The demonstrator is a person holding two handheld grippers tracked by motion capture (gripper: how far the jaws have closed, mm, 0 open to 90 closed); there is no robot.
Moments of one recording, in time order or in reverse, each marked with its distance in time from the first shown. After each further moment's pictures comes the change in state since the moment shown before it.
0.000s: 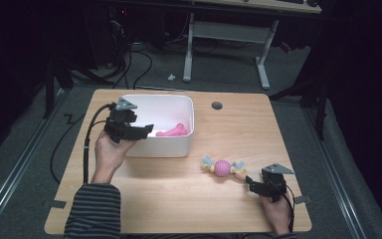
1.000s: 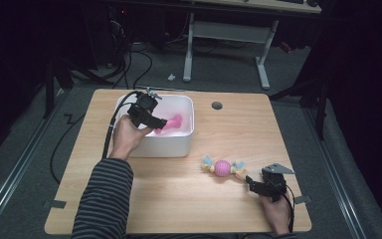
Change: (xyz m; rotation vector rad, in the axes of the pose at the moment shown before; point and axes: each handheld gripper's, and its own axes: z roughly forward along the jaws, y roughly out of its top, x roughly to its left) left arm -0.003 0.043 0.068 0.192 -0.009 0.105; right arm -0.001 0.000 0.000 0.000 -0.001 0.000
